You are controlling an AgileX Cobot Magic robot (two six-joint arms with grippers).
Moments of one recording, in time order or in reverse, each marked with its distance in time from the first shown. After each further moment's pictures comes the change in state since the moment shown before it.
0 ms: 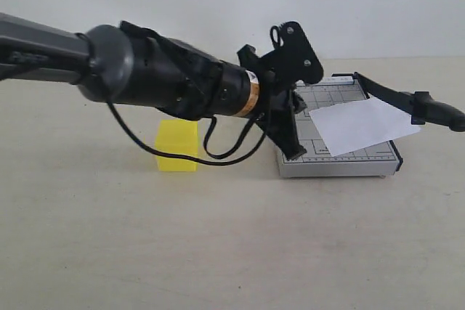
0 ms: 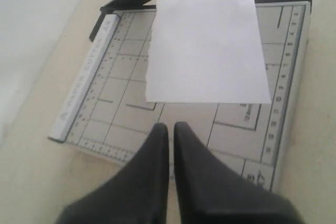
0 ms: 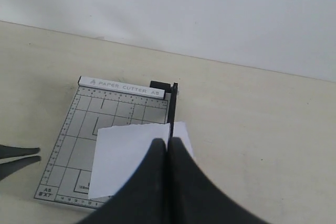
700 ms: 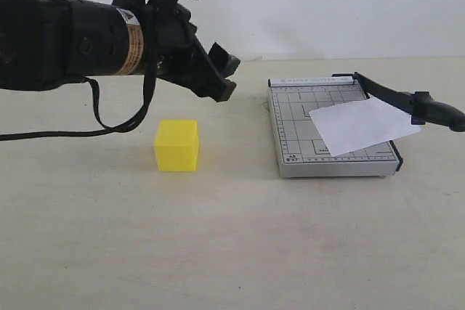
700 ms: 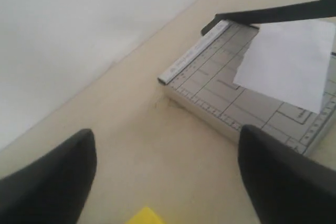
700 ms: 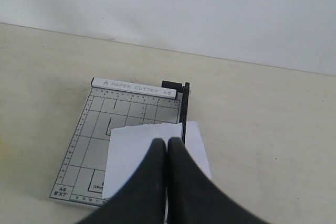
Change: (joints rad) left arm 0.081 -0.453 0.331 -0.058 0.165 -0.273; right arm 0.000 0.000 0.000 0.052 0.008 -0.013
